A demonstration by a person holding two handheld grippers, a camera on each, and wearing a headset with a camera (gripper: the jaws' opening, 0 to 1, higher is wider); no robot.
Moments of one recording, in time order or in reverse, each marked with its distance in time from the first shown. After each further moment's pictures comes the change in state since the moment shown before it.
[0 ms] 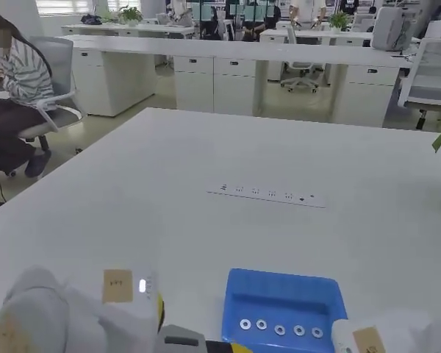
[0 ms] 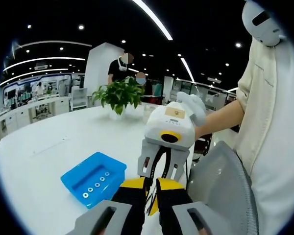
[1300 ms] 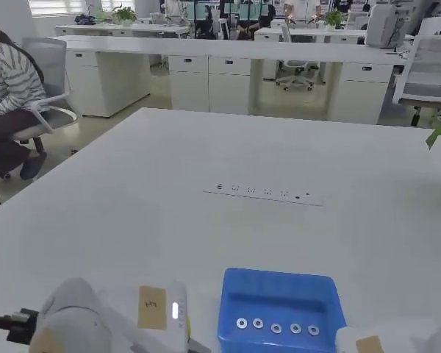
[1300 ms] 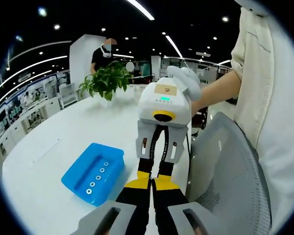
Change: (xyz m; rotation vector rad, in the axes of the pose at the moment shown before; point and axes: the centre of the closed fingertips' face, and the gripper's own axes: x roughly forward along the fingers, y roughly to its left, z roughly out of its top) left arm 0.012 0.003 -0.030 0.149 0.210 -0.040; right arm -0.002 -0.001 -0.024 0.045 0.066 -0.054
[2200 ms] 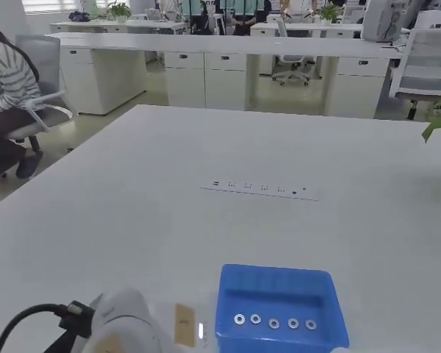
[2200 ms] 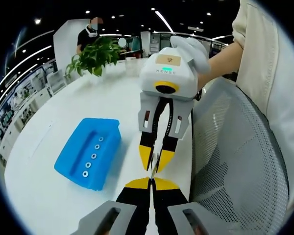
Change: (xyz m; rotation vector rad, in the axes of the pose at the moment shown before) left arm 0.011 0.010 -0.055 0.076 0.237 -0.052; right arm 0.017 -0.006 -0.027 0.137 0.012 -0.097
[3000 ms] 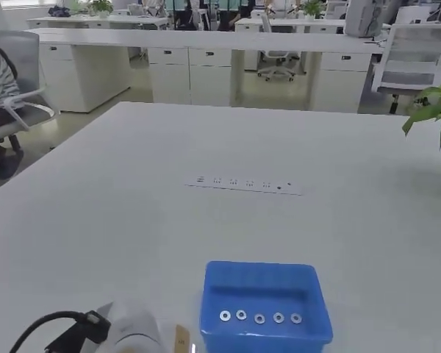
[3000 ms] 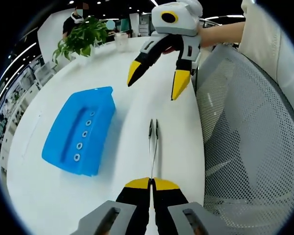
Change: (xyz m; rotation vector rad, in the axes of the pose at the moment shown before) left arm 0.026 0.013 -0.053 0.083 0.191 -0.047; right arm -0.080 -0.027 -0.029 0.283 -0.158 -0.305
